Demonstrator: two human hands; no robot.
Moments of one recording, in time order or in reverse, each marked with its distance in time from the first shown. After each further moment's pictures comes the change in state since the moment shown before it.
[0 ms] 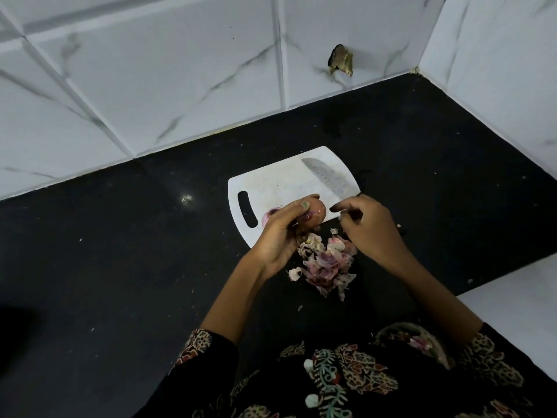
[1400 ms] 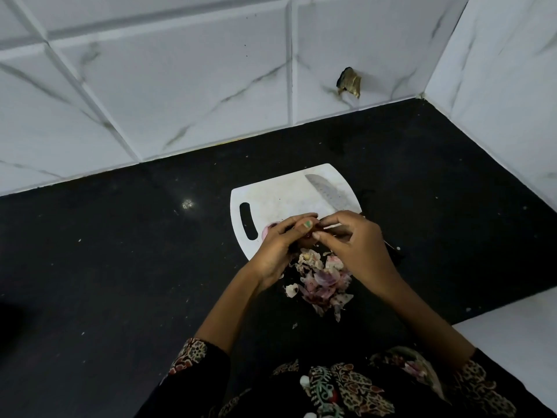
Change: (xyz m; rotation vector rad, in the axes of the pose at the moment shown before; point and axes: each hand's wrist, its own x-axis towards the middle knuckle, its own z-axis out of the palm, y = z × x) left_hand 0.006 0.000 -0.005 0.125 0.033 0.065; right_hand 0.000 -0.013 0.006 0.167 -0.055 -0.166
